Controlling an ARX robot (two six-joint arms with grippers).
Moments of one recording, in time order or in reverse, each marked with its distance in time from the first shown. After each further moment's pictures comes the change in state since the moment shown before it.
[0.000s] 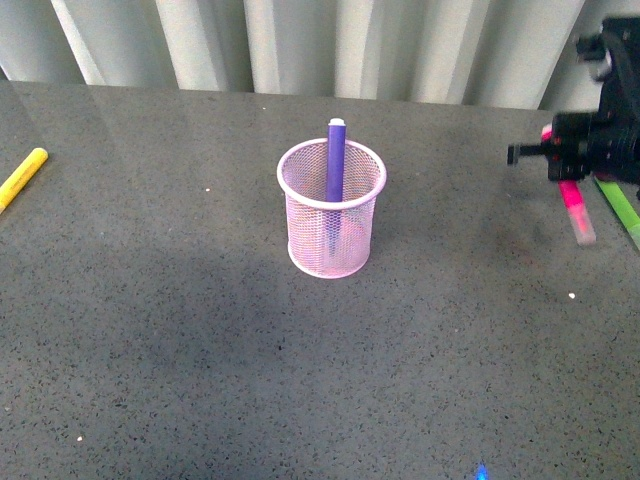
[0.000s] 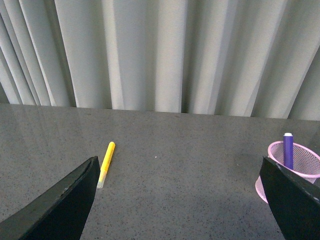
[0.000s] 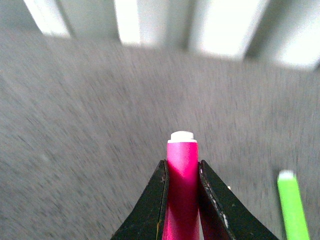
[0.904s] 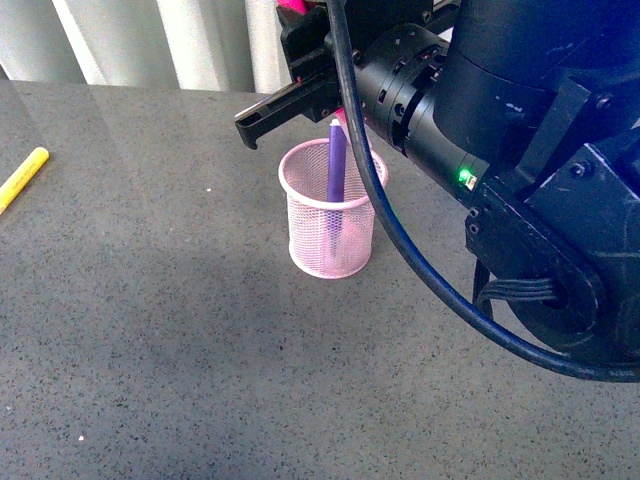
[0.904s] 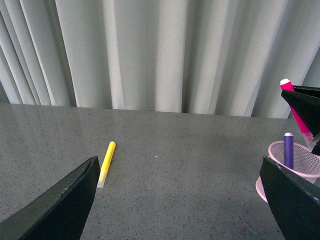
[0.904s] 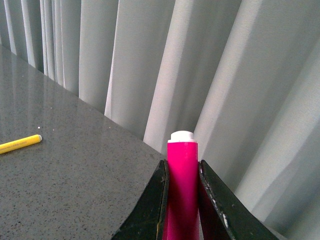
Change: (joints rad) left arm 0.000 0.000 0.000 0.000 0.000 0.000; right arm 0.437 0.061 -0.025 0.630 -0.078 -0.178
